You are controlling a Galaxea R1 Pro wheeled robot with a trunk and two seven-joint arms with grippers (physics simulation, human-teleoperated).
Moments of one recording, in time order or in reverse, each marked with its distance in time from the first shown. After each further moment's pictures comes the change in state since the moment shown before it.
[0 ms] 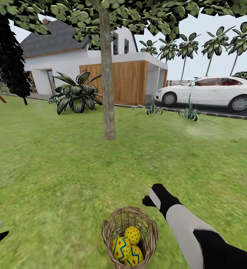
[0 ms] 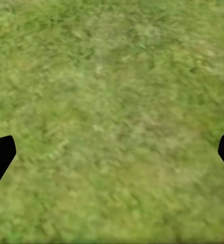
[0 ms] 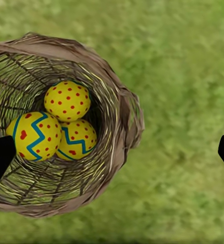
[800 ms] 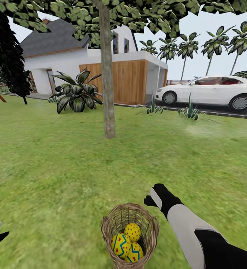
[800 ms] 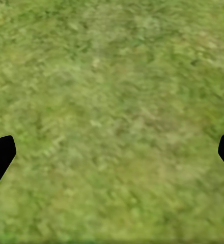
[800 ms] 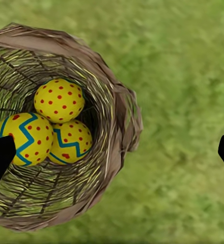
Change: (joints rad) left arm 0.004 0.000 0.001 0.000 -0.001 0.001 -0.008; right arm 0.000 -0.011 -0.010 -0.001 0.001 -0.004 -0.007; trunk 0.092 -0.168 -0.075
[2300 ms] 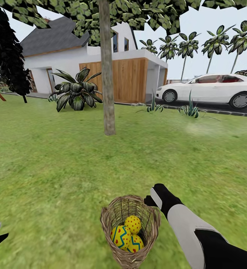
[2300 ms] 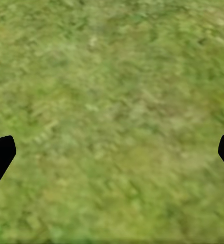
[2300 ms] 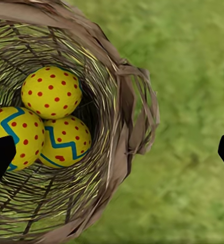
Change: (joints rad) left arm 0.000 0.000 0.000 0.000 0.001 0.028 0.000; right arm 0.000 0.000 -0.005 0.000 0.000 -0.002 0.000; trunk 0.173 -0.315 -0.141
